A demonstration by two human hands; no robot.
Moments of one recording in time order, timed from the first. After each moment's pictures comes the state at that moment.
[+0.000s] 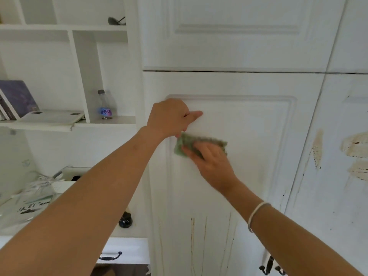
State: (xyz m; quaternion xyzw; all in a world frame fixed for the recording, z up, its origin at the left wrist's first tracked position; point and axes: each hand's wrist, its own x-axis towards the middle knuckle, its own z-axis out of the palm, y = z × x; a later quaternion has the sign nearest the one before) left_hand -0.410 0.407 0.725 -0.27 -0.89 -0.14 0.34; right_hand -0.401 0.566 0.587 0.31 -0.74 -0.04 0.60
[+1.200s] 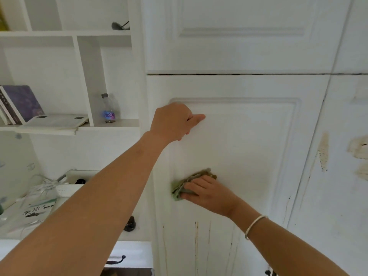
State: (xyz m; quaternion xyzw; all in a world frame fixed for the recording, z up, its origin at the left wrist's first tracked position) left_hand -0.411 0.402 0.722 -0.27 -0.89 -0.14 0.35; right_hand -0.408 0.570 0.528 0.45 -0.72 -0.17 0.50
